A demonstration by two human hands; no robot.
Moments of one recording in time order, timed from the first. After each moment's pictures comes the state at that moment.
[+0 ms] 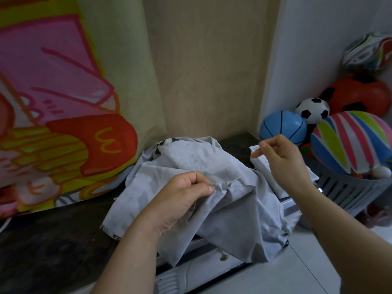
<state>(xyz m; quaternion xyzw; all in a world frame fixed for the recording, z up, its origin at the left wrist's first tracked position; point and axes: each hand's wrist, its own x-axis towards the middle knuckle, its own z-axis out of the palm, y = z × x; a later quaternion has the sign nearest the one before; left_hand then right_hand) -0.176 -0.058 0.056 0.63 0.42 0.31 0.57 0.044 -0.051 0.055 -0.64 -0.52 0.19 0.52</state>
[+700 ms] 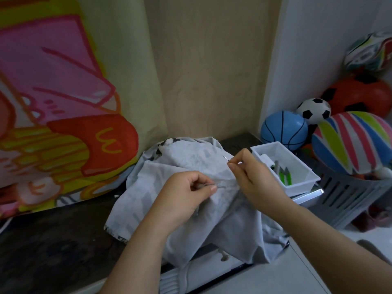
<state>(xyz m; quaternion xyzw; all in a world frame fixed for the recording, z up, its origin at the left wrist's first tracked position) -0.172 -0.053 0.048 0.69 0.48 0.34 0.41 0.003 -0.066 0.048 -0.60 -0.67 0.19 0.39</state>
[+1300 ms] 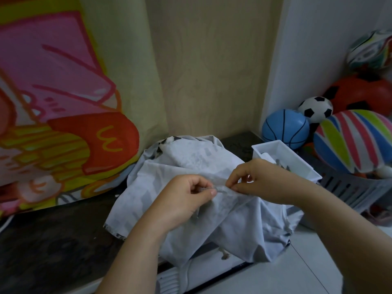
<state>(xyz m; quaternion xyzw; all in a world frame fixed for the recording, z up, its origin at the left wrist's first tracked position) -0.177 -0.057 0.052 0.70 0.48 0.28 0.45 0.024 -0.060 0.075 -0.55 -0.78 0.28 0.14</state>
